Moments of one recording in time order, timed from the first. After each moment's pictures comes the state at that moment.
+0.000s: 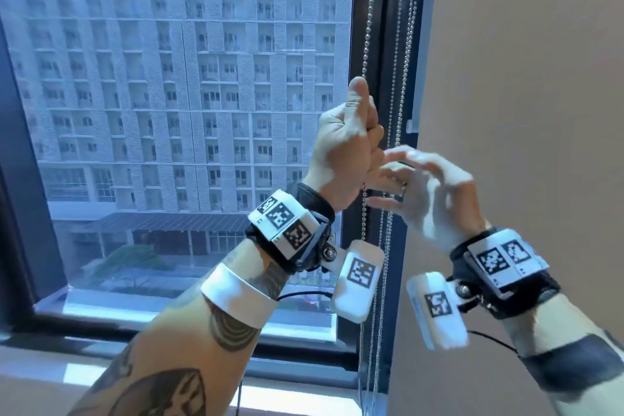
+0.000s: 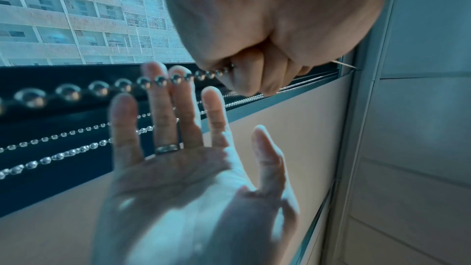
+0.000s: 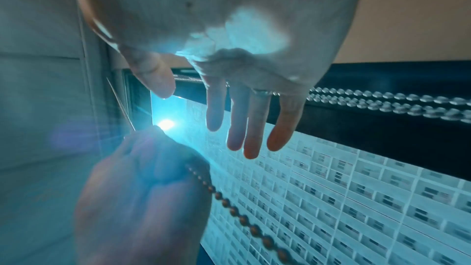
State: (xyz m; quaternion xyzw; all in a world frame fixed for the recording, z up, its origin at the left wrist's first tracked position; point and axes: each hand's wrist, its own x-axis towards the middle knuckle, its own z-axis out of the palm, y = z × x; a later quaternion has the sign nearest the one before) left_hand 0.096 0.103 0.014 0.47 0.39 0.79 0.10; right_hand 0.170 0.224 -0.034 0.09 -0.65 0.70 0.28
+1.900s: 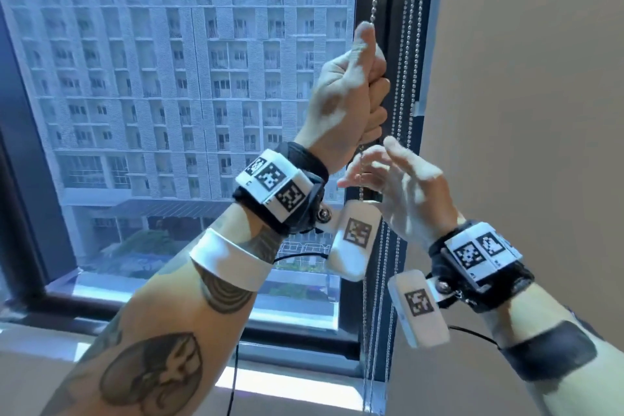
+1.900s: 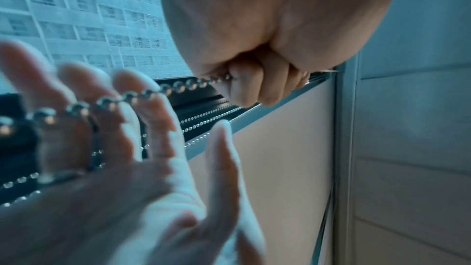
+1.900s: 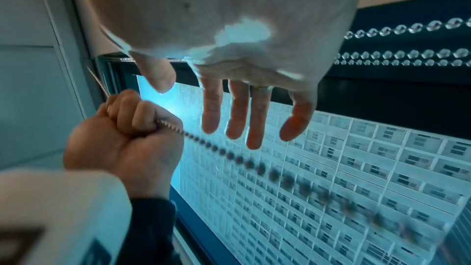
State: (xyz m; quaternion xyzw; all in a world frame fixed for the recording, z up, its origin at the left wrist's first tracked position) left_hand 0.085 0.112 0.035 0.51 0.42 0.74 0.10; right_hand 0.143 0.222 -0.052 0.08 -0.67 0.69 0.26
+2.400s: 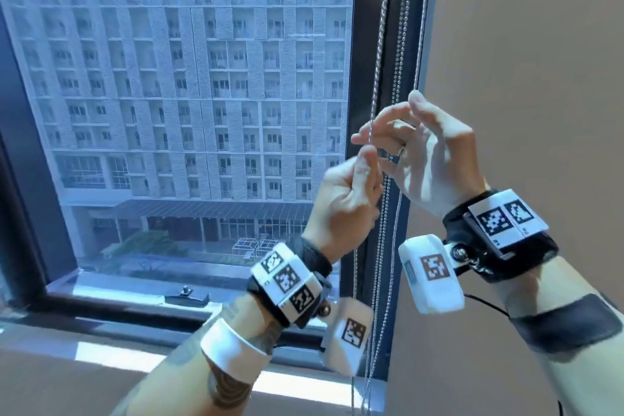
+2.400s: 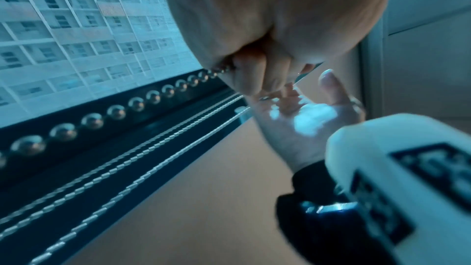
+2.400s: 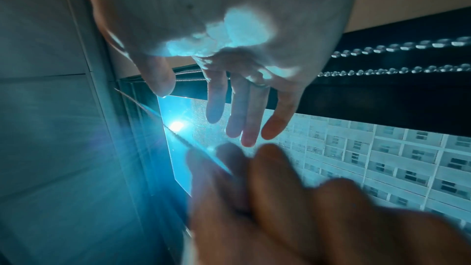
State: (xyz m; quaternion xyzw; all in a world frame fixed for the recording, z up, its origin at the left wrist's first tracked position) left_hand 0.088 0.121 -0.072 0.51 0.43 0.74 0.06; right_hand 0.160 0.227 -0.010 0.11 -0.61 0.72 0.30
